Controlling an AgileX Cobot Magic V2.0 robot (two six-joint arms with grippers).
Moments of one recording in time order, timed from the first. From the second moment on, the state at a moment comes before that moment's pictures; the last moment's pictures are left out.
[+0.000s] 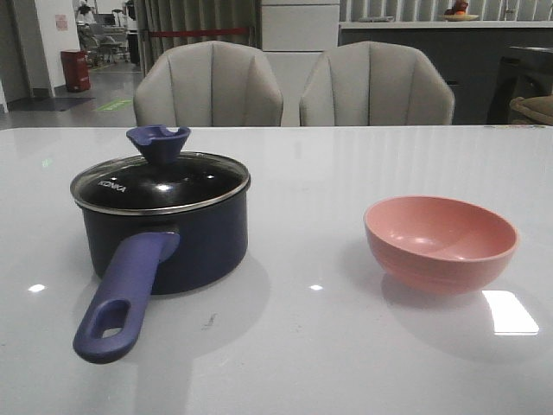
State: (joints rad) left arm -0.18 0.02 -0.20 -0.07 0.29 0.04; right arm 0.34 0.27 -0.22 0.25 0.09 -0.23
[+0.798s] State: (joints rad) left arm -0.05 0.02 0.00 -0.10 -0.09 0.04; right arm 0.34 0.27 -0.22 0.25 0.09 -0.23
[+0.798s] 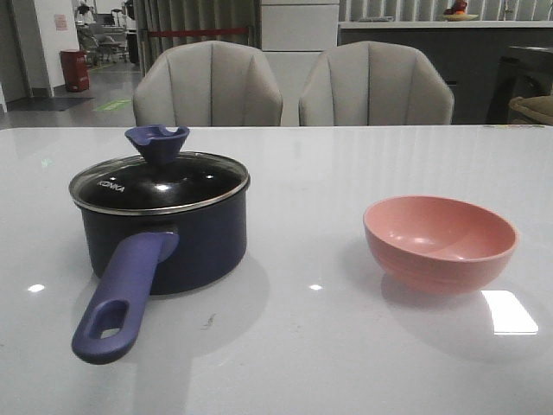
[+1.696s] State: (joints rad) left arm -0.05 0.02 0.00 -0.10 -0.09 0.04; right arm 0.31 0.26 -0.18 0.18 0.02 -0.27
